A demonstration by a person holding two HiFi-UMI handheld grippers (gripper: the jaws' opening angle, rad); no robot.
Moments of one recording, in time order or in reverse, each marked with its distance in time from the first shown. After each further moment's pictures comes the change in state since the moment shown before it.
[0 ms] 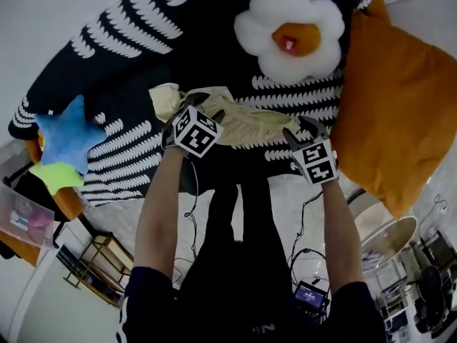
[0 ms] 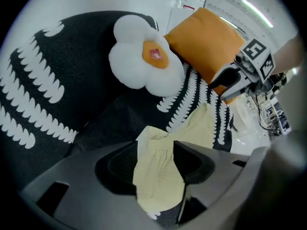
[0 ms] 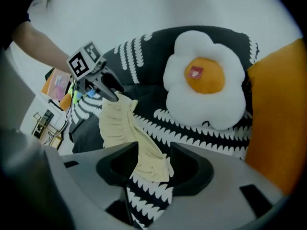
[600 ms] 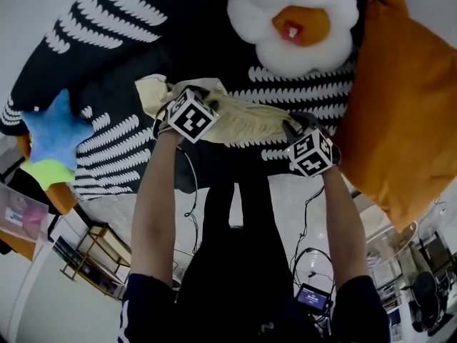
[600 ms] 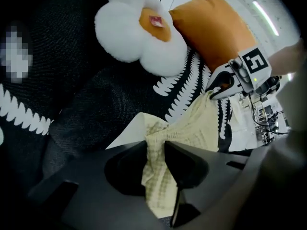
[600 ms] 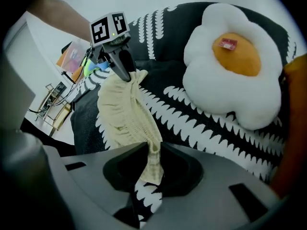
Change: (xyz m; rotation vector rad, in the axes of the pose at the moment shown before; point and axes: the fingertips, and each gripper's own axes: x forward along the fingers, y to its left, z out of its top) left arm 0.056 -0.007 -0.014 -0.012 0.141 -0.118; right arm 0.061 -0.011 -0.051 -0.249 0.148 0.090
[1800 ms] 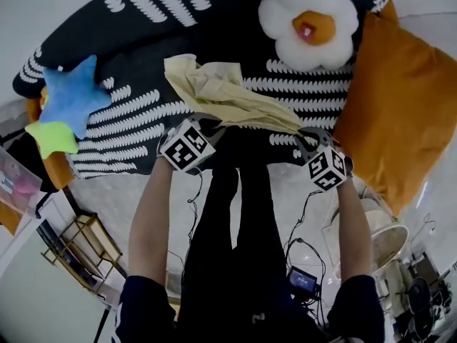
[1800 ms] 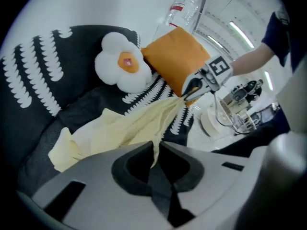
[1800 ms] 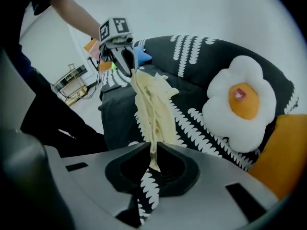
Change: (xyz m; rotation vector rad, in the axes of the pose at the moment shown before) left arm -0.103 -0.116 -0.068 0.017 -0.255 -0.113; right arm -0.089 0.077 -0.001 -0.279 -0.040 0.038
